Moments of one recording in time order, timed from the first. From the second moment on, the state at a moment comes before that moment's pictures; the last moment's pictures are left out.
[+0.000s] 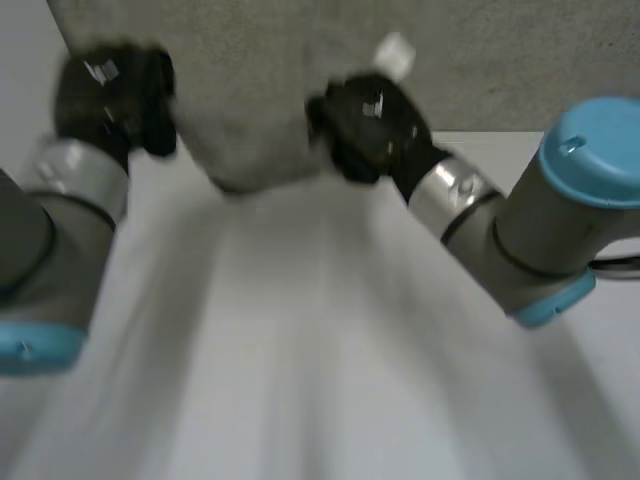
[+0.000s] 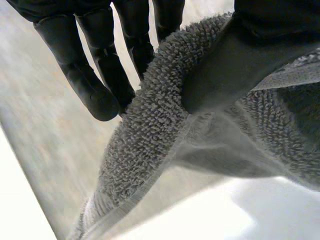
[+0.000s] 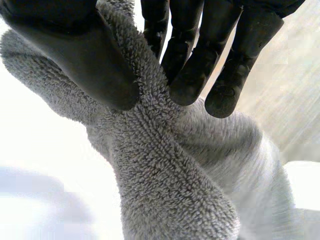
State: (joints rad) left arm 4.23 -1.70 -1.51 3.36 -1.76 3.30; right arm 2.12 -1.12 1.28 -0.34 1.16 2.91; left_hand 1.43 1.48 1.54 1.51 1.45; right_hand 1.29 1.31 1.33 1.33 1.12
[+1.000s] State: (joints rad) left arm 4.28 -1.60 -2.03 3.42 -1.69 3.32; right arm 2.00 -0.80 1.13 0.07 1.19 2.72; left_hand 1.43 1.48 1.54 1.51 1.45; right_hand 0.62 0.61 0.61 0.62 0.45
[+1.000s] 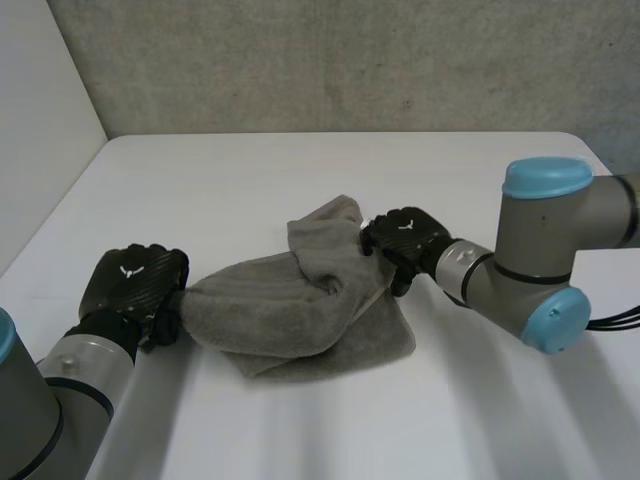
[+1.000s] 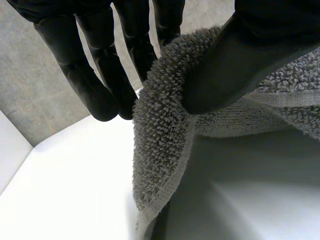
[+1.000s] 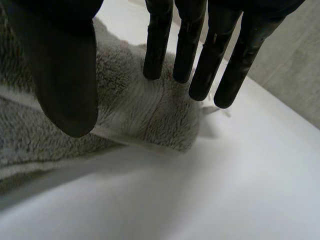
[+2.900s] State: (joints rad) left arm 4.34 -1.65 -1.60 2.99 -1.62 3.77; right arm 1.81 -1.26 1.13 0.56 1.17 2.29; left_hand 1.43 1.51 1.55 1.52 1.45; right_hand 1.33 1.34 1.33 1.34 1.18
